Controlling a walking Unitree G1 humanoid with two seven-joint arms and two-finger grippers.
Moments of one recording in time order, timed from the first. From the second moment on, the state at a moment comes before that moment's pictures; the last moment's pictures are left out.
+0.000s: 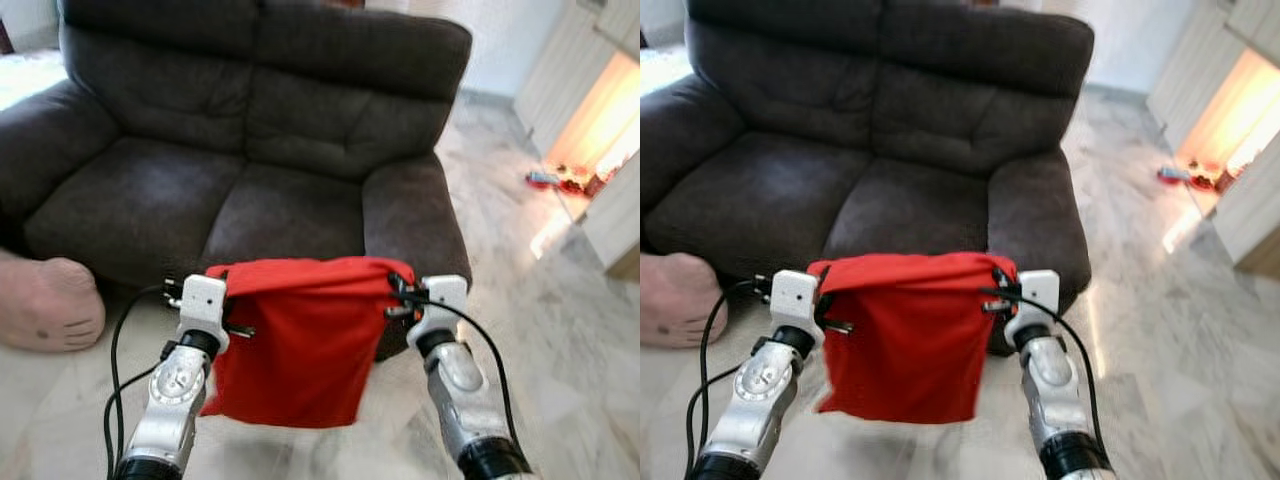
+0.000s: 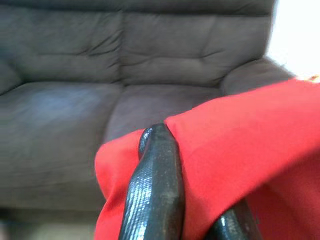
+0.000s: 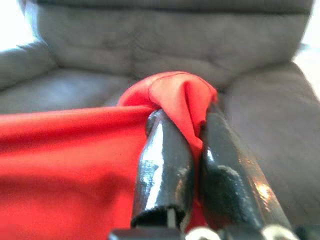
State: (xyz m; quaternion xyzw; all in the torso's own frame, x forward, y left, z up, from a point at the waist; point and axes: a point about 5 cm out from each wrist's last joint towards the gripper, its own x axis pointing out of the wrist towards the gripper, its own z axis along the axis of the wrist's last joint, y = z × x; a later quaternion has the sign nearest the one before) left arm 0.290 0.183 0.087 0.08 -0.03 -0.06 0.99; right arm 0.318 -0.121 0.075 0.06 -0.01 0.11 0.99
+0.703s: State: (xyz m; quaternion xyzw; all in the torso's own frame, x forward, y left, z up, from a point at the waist) left arm 0.292 0.186 0.091 0.08 -0.03 -0.05 1.00; right arm 0.318 -0.121 0.077 0.05 -0.01 0.12 0.99
